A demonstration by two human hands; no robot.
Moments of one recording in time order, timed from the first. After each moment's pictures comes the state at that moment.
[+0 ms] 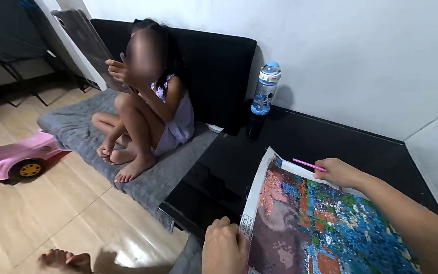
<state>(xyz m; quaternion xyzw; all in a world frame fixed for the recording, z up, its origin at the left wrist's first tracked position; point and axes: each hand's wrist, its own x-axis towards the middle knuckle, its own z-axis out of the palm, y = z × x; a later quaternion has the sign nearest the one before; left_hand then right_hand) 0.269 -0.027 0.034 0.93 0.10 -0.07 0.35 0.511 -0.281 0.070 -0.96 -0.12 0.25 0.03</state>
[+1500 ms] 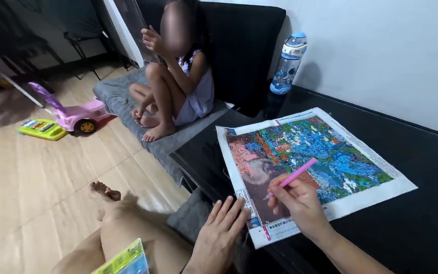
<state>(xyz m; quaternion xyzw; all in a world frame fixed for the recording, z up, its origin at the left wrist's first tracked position) 0.194 -0.074 -0.060 0.95 -0.06 0.29 0.13 0.336 -0.235 0.003 -0.66 -0.31 0.10 0.68</state>
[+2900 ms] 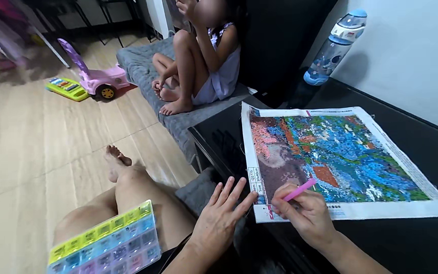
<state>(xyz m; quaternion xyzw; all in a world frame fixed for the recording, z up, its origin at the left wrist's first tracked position) 0.177 -0.070 -0.064 0.96 -0.01 0.25 0.11 0.330 -0.235 -0.025 -0.65 -0.52 0.03 0.55</state>
